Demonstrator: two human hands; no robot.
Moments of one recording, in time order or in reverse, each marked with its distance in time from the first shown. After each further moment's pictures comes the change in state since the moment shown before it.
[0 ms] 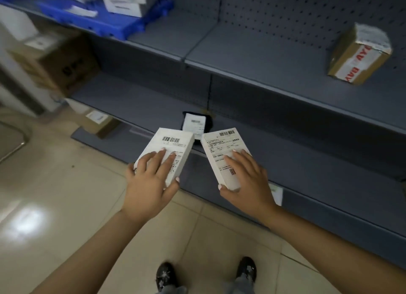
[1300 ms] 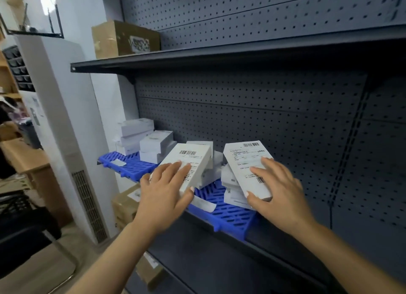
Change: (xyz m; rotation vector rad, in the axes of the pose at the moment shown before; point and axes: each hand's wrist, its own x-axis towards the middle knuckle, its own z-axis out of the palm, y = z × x) left_hand 0.305 -0.291 -0.243 0.148 0.420 -0.068; right_hand 0.426 -0.245 -0.113 0.025 0.353 -0.247
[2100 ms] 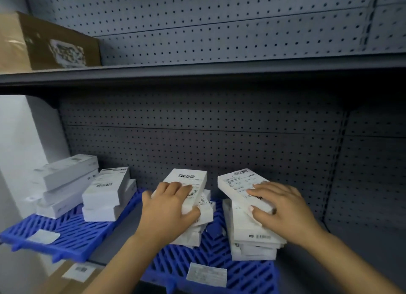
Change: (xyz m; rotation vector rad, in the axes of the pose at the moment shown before) left_hand 0.162 -0.061 0.088 -0.117 -0.018 0.300; right_hand 0.093 0.013 0.047 -0.191 0.049 0.170
